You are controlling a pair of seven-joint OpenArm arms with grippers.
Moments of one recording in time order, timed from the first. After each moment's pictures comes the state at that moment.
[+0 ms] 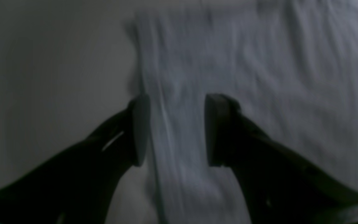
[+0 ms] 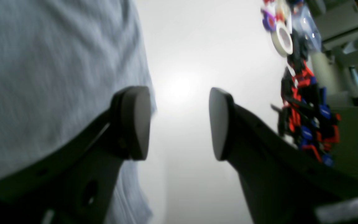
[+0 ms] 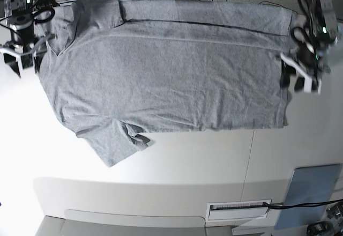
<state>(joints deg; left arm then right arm) 16.9 -21.9 -21.9 98.0 -26.8 -24.0 31.8 -40.1 30.3 25.6 114.6 1.7 5.2 -21.0</state>
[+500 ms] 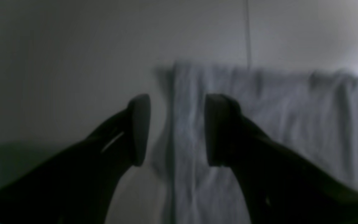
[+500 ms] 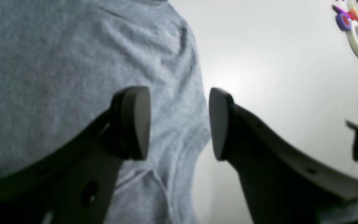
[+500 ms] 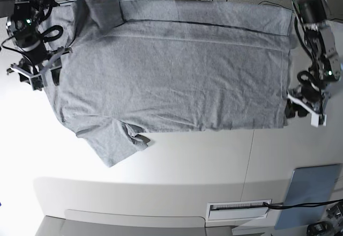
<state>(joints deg) -5.9 -21.8 -21.4 71.4 -26.8 -26.6 34.3 -27.0 29.1 19.7 114.5 11.0 16.2 -37.0</state>
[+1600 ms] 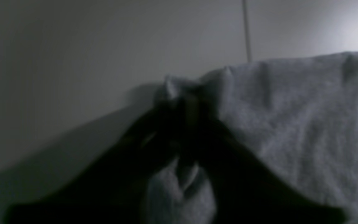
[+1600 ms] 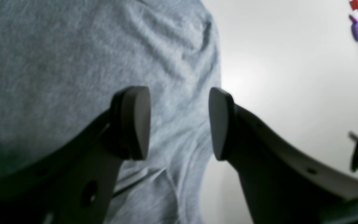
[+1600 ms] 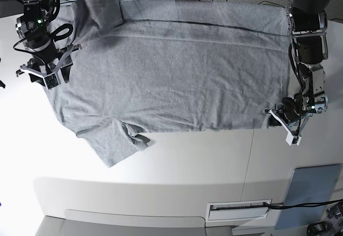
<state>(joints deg) -22.9 -22.3 -5.7 47.8 -19.9 -26.9 37.3 -26.7 29.0 14.9 114.5 3.8 15.4 -36.4</state>
